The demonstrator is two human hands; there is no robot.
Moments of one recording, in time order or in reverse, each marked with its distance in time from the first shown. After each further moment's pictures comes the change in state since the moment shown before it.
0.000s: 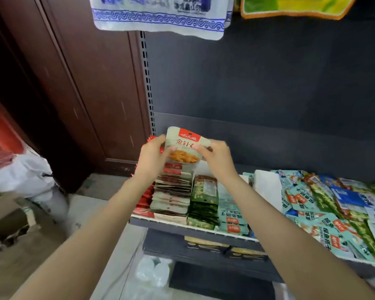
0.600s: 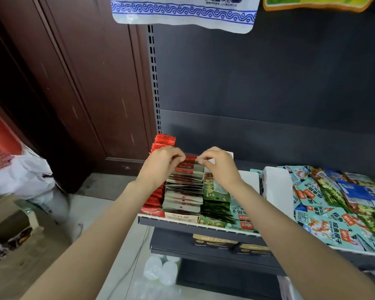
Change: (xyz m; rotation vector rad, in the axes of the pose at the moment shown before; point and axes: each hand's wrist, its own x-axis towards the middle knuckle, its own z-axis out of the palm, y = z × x) left_hand -0.005 -0.032 -0.010 0.199 -0.224 0.263; right_hand -0.008 0.020 0.025 -0.314 -0.120 -0.050
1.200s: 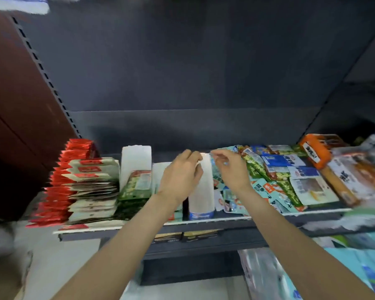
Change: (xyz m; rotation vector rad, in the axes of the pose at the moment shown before) left_hand 0.030 0.212 0.150 0.039 -0.097 0.106; right_hand -0.098 0.155 -0.144 0.091 0.325 0.331
